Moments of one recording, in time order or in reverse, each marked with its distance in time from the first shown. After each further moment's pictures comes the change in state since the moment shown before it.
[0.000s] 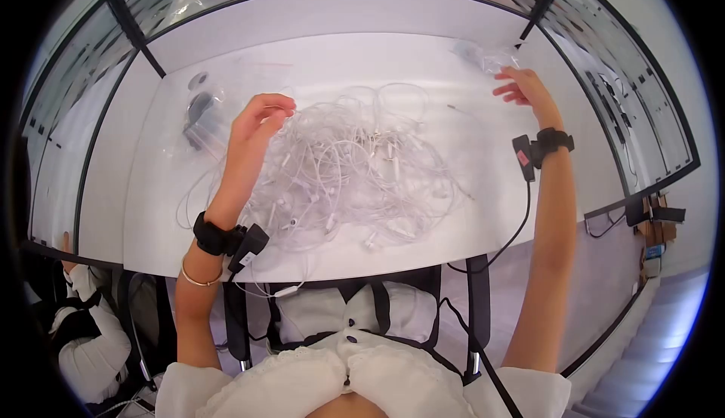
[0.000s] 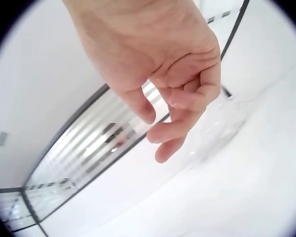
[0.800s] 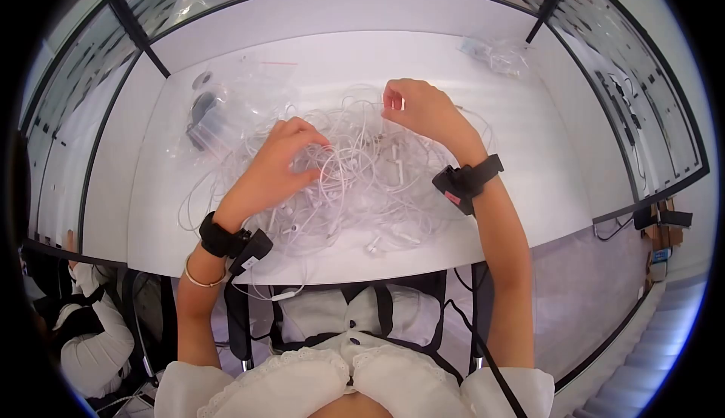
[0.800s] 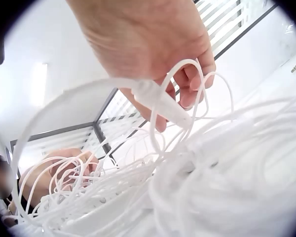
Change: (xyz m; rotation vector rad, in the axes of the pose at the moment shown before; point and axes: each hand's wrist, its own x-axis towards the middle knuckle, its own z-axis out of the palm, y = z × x) left_hand -0.014 0.003 0.010 0.539 -0.385 0.163; right_hand -0.053 -0.063 0.155 -0.310 -0.205 -0.685
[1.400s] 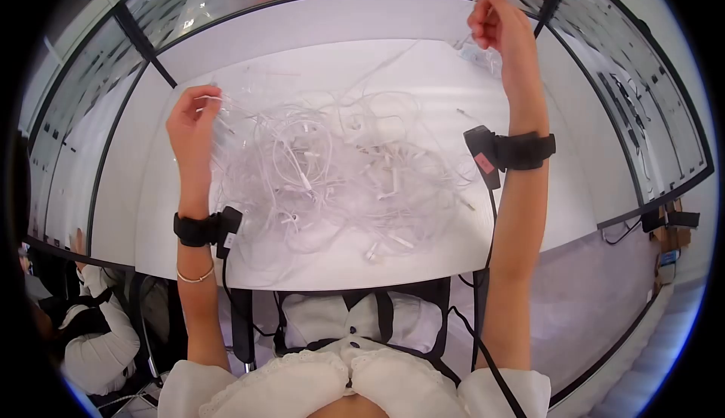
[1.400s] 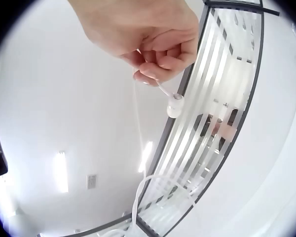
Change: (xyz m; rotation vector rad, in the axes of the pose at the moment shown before) left_hand 0.009 -0.030 -0.075 -0.101 0.847 -0.121; right_hand 0.005 0.005 -0.121 0.808 0.559 -0.058
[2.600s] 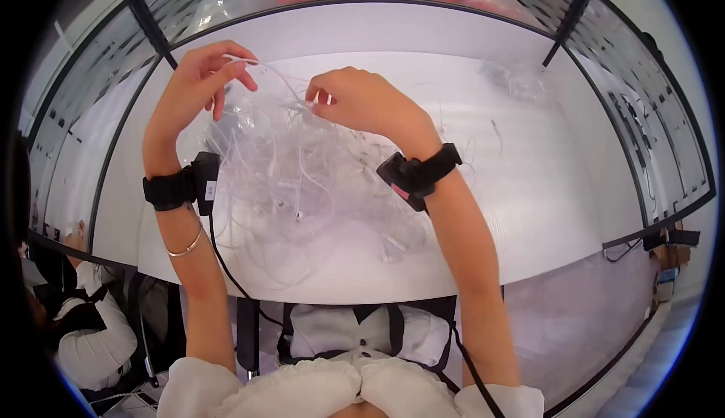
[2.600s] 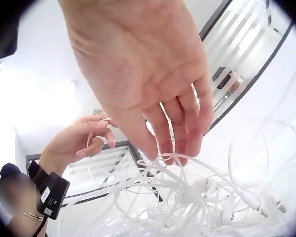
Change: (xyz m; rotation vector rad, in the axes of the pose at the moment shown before) left_hand 0.074 0.053 -0.028 0.088 -0.705 -0.104; right_hand -0.025 0.029 0.169 -0.610 -0.765 -0.146
